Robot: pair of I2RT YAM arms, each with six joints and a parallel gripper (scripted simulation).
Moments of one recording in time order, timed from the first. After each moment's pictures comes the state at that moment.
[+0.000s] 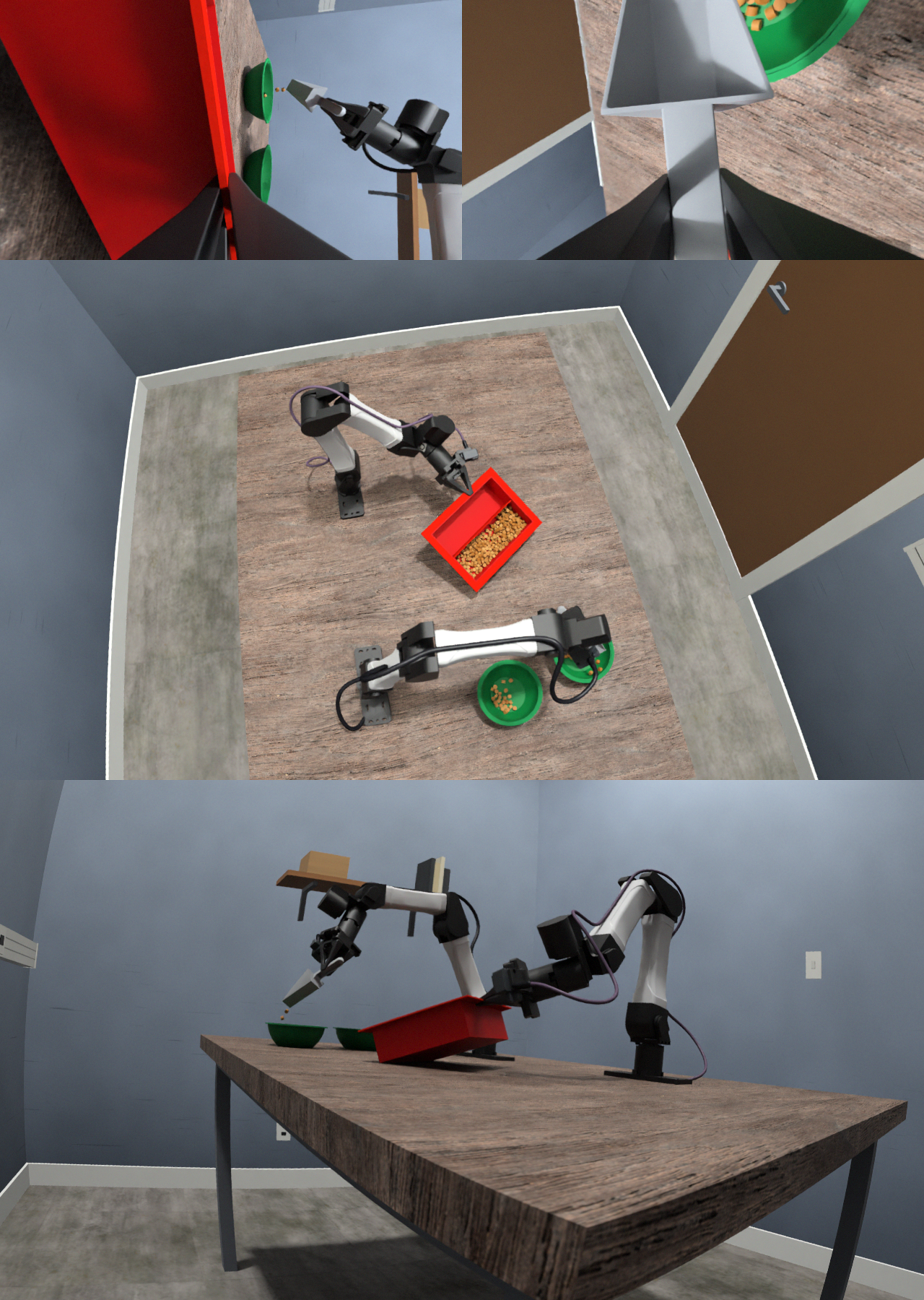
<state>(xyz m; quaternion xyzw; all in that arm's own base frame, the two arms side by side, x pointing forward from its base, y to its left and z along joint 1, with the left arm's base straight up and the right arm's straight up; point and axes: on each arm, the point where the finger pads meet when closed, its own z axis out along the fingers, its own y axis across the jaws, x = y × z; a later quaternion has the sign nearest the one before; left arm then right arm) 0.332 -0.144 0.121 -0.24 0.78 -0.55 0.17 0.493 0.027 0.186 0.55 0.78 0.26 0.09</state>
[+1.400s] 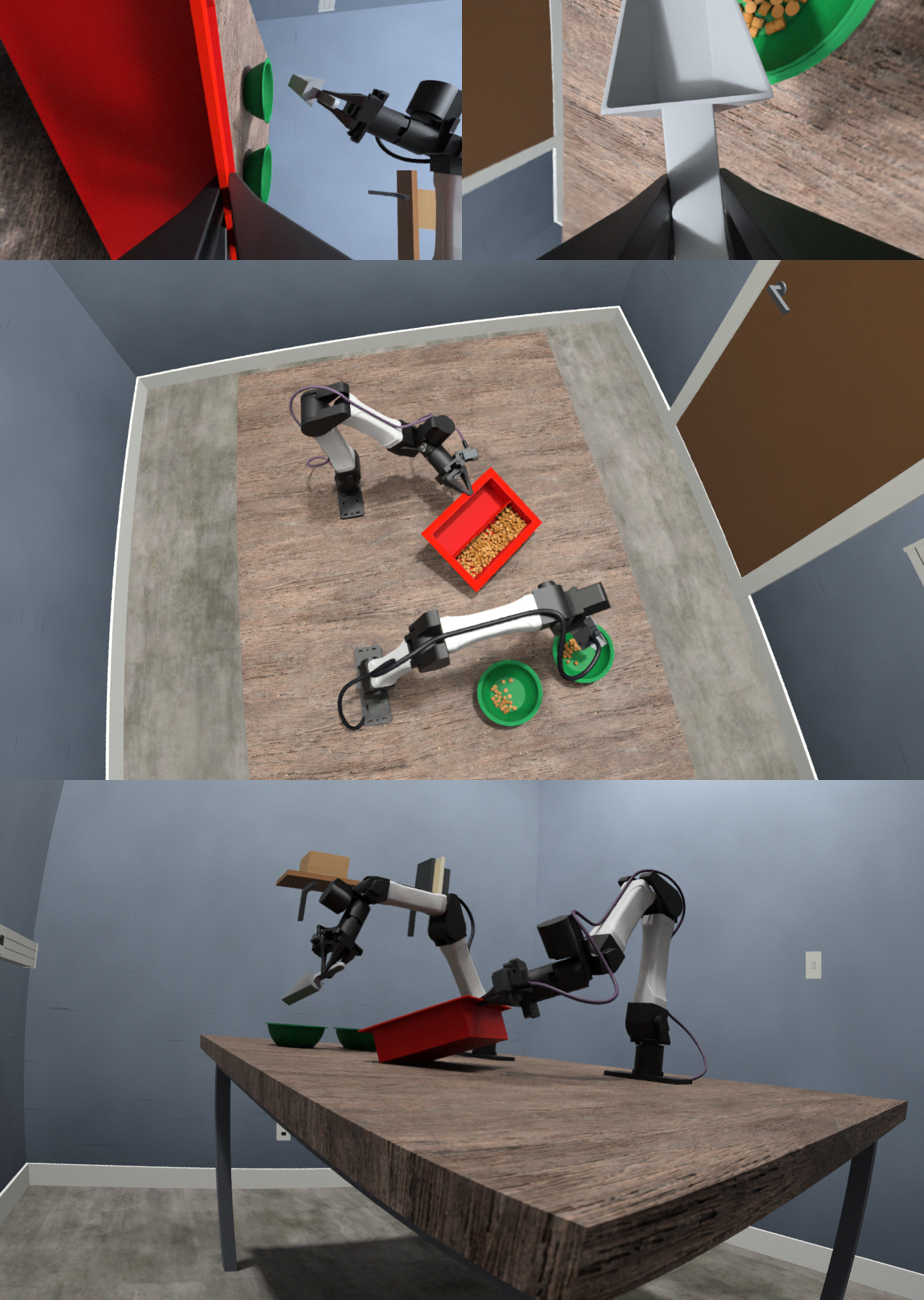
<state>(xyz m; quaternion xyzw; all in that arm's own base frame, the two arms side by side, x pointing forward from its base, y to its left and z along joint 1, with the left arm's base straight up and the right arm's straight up) 0.332 -0.144 0.121 -0.24 0.78 -0.55 0.17 0.500 0.055 0.177 0.54 0.82 0.17 0.12</state>
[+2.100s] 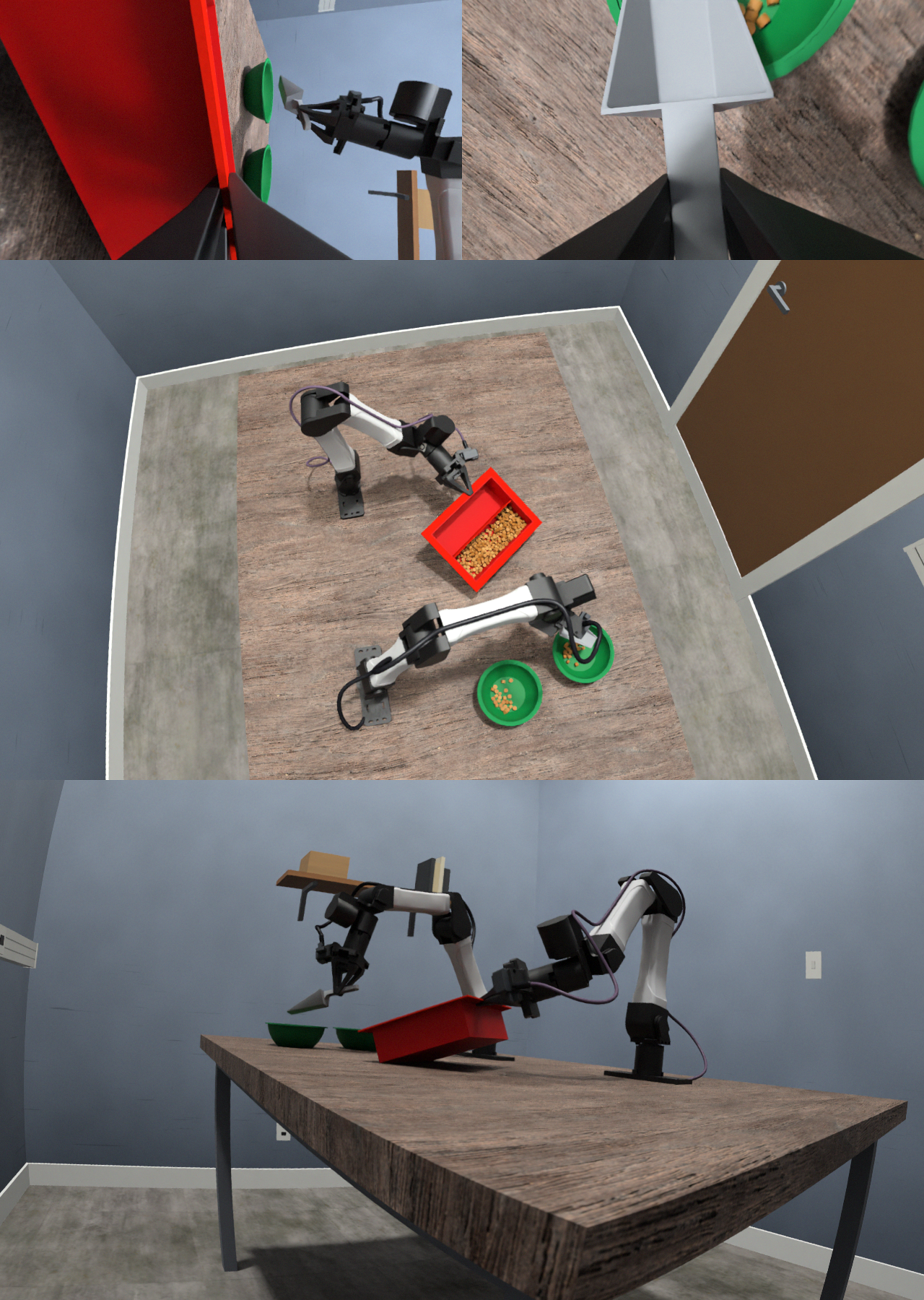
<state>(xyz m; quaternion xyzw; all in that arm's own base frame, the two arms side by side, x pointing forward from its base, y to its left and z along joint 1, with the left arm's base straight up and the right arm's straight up) 0.332 -0.144 0.121 -0.24 0.78 -0.55 0.17 0.468 0.057 0.138 0.37 0.92 0.06 0.13</state>
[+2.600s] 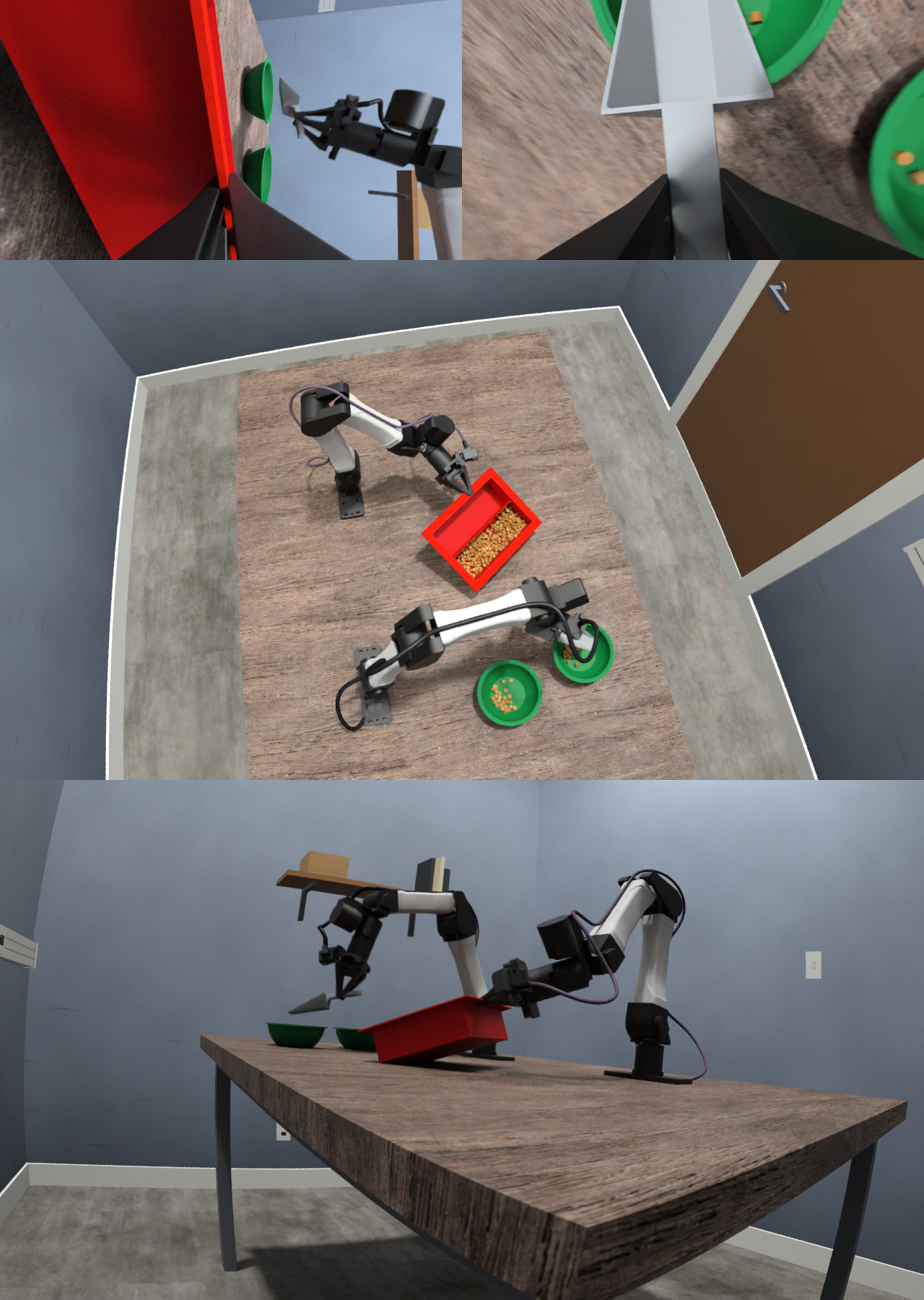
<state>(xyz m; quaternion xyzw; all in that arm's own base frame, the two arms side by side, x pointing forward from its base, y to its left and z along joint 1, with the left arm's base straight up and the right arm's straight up) 0.332 -0.144 0.121 -0.24 0.78 -0.55 0.17 0.455 0.046 0.128 0.31 0.94 0.02 0.14</state>
